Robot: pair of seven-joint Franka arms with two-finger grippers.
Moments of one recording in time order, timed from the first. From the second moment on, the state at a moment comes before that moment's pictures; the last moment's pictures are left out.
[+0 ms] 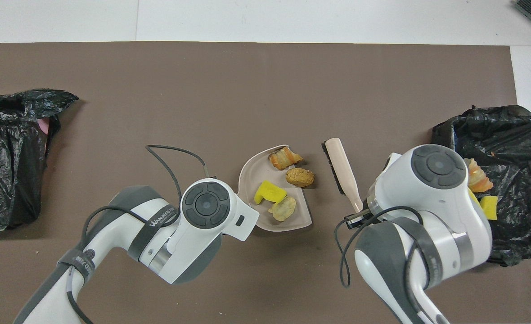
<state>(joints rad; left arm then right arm) -0.58 0.12 -0.09 -2.13 0.10 2.23 0.65 0.36 -0.01 -0.02 -2.12 -0.01 1.86 0.00</state>
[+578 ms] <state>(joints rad) -0.46 0.12 -0.08 -2.13 -0.03 2.24 0.86 0.43 0.18 0.03 -2.03 0.16 1.90 0.00</state>
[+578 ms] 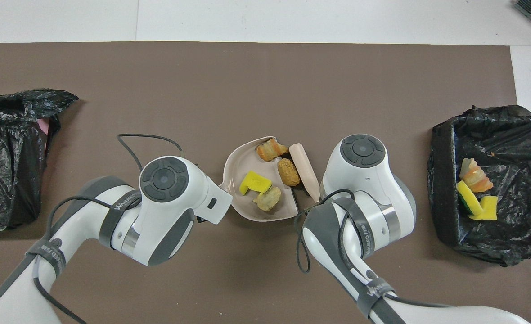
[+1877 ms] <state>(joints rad) -0.20 0.12 -0.07 -1.94 -0.19 2.06 1.31 0.46 -0.36 0.05 -2.22 0.23 1.55 0.42</state>
